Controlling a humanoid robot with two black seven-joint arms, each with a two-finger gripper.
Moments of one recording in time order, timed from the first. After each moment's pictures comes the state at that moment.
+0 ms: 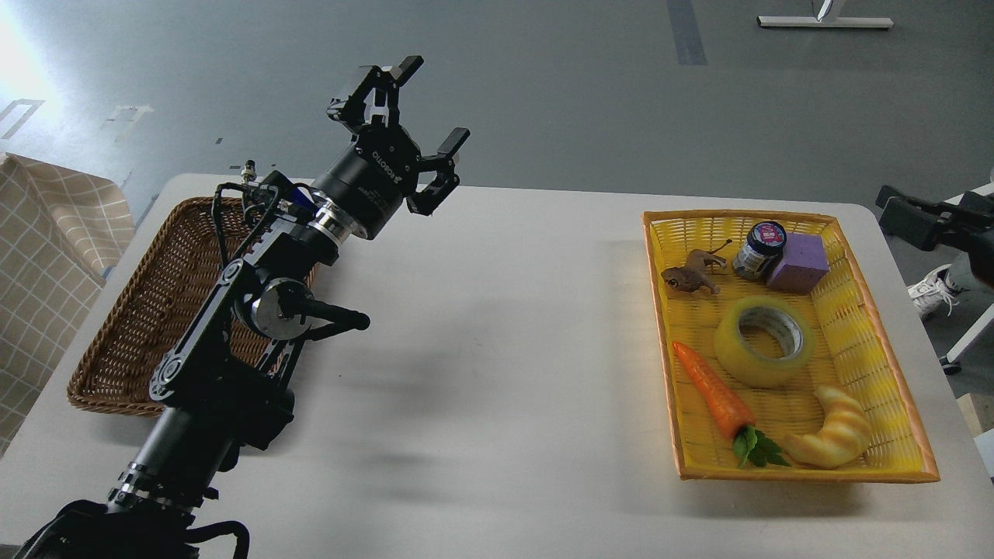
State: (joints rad) left arm -0.45 -0.01 -1.39 -1.23 0.75 -0.38 0.00; right arm 0.24 -0.73 1.34 1.60 -1.99 0.49 -0.23
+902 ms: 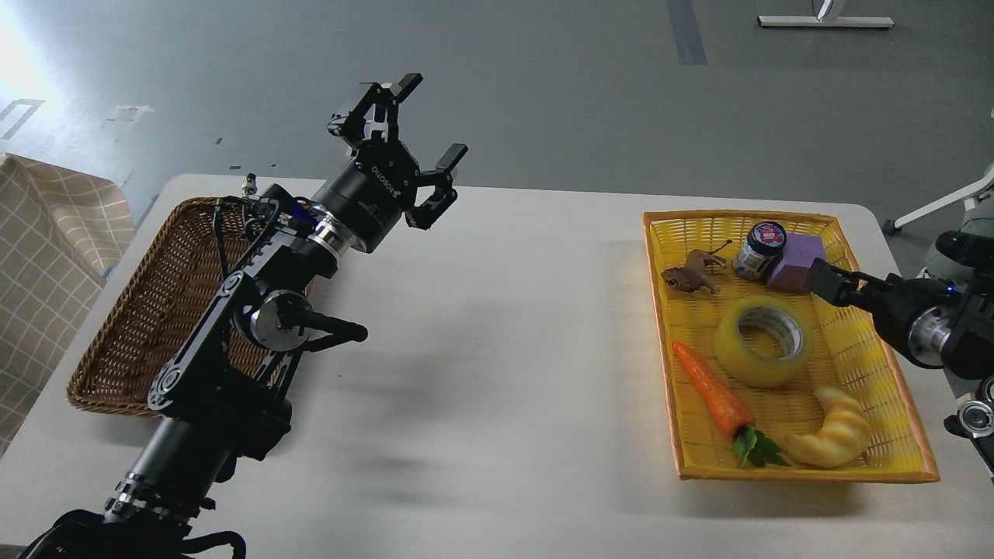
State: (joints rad) left arm -0.42 0.00 -1.38 -1.23 0.75 -0.38 0.00; right arm 0.20 -0.53 1.29 1.51 -1.99 0.49 -0.35
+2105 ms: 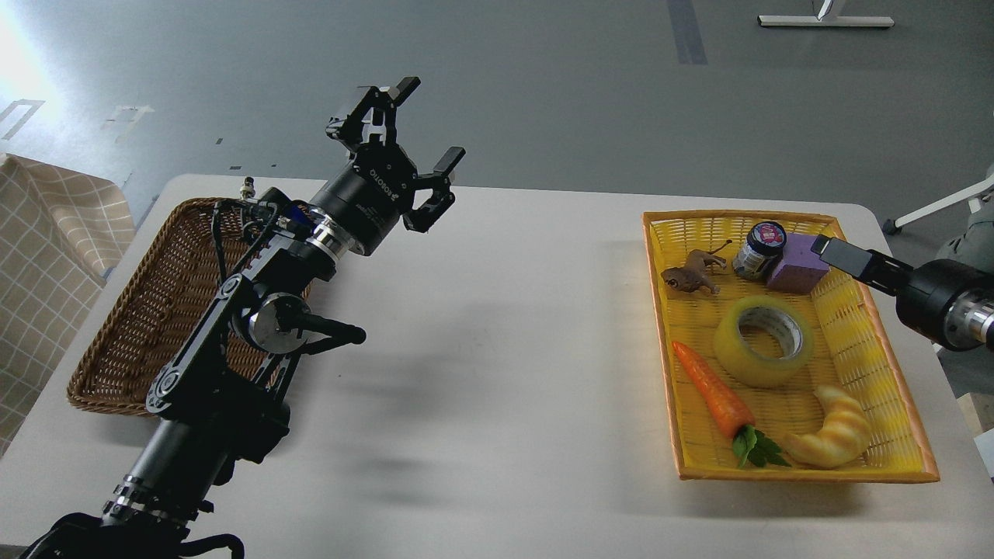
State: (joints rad) left arm -0.41 0.00 -1.38 -1.23 0.75 -0.38 0.00; right arm 0.25 -0.66 1.29 1.43 -1.71 0.49 -0.12
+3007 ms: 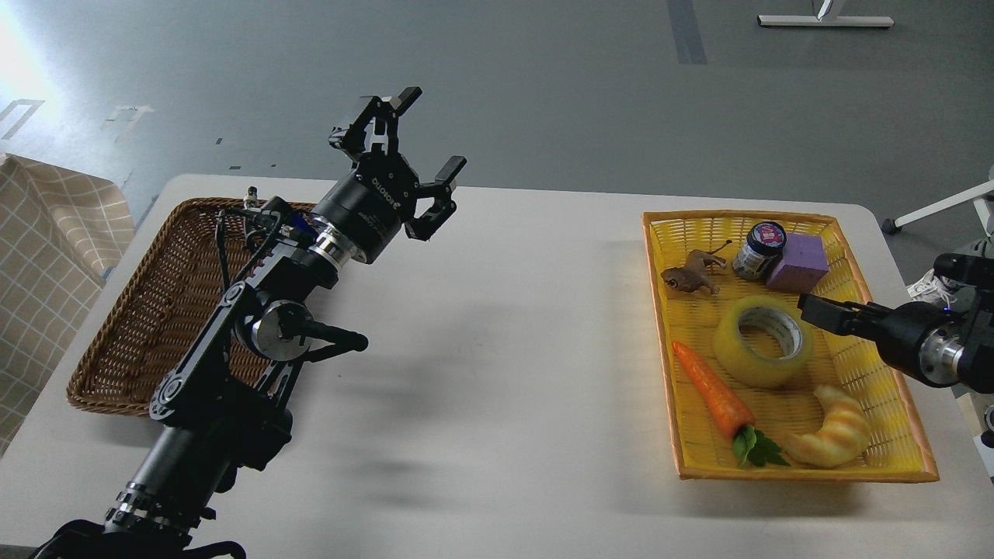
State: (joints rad) left arm -0.39 -0.01 -1.38 -1.23 0.75 -0.38 0.00; right arm 0.26 -0.64 1.14 1.34 -1.90 0.49 -0.10
